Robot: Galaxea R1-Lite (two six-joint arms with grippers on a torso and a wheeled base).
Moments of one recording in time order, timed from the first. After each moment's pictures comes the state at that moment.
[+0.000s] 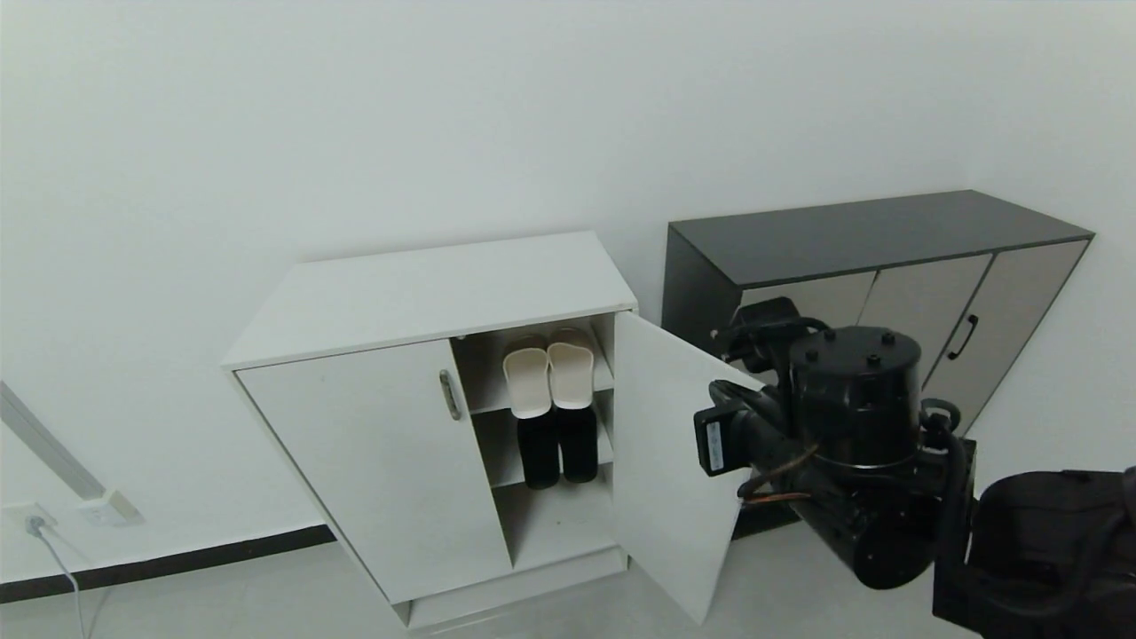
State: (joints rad) left arm -0.01 0.00 0.00 0.00 0.02 -0.01; right arm 0.84 1.77 -0.86 -0.69 -0.61 0.04
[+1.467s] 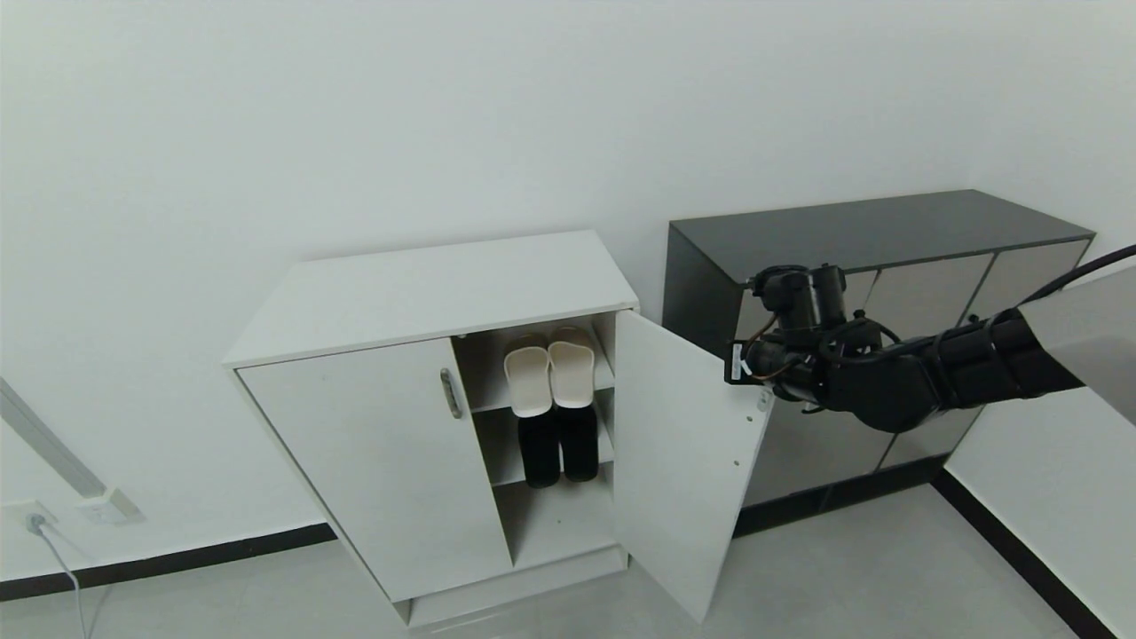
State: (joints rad) left arm -0.01 0.00 0.00 0.00 0.01 -0.01; right arm 0.46 2.10 -1.35 -0.33 -0.31 0.24
